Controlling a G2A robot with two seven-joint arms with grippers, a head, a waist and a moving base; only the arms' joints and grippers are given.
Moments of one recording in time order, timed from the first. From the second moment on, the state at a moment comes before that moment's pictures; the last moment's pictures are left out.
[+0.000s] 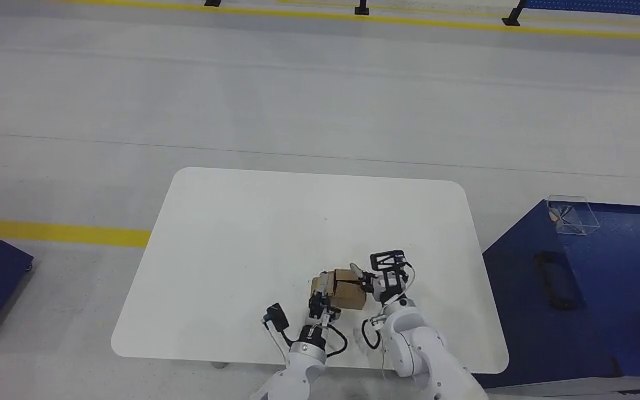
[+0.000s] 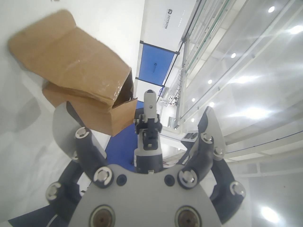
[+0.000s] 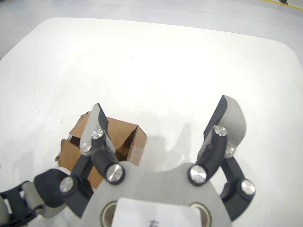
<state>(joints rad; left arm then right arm) 1.37 -1.48 -0.81 -1.42 -0.32 -0.21 0.39 -1.35 -1.30 1.12 -1.50 -1.26 0.22 0.12</state>
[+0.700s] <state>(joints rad) 1.39 -1.51 -0.88 -1.36 -0.61 -0.32 0.35 -1.30 -1.33 1.07 -1.42 -1.33 0.26 0.12</state>
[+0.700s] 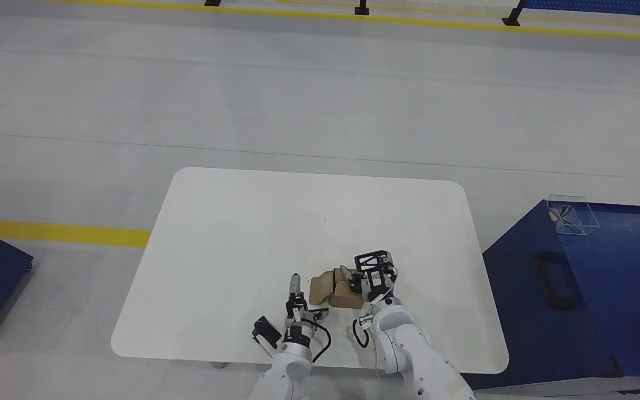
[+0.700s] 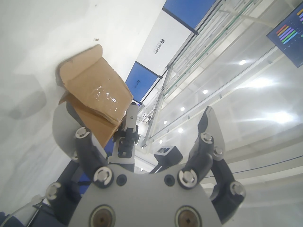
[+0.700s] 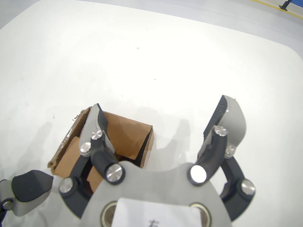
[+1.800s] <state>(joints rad) 1.27 -1.60 -0.90 -1.10 -0.51 -0.70 0.37 -1.31 -1.35 1.09 -1.41 -1.37 0.22 0.12</state>
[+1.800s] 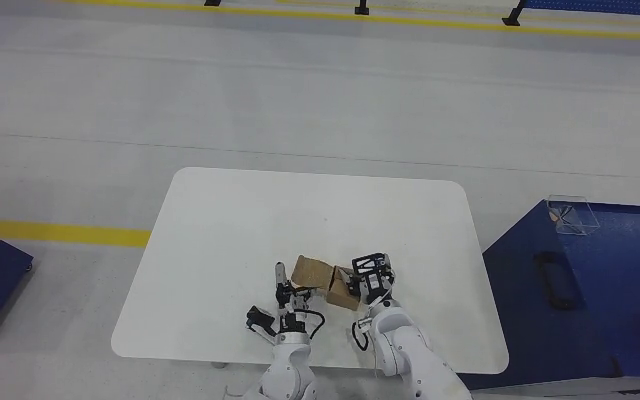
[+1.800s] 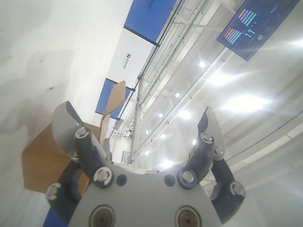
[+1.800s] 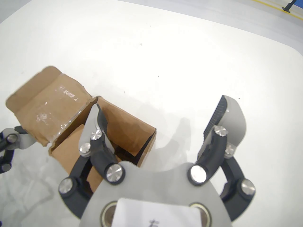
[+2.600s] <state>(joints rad) 1.28 -1.62 -0.94 -1.17 -0.41 -0.63 0.24 -1.39 -1.32 1.33 -1.47 -1.31 0.18 0.16</state>
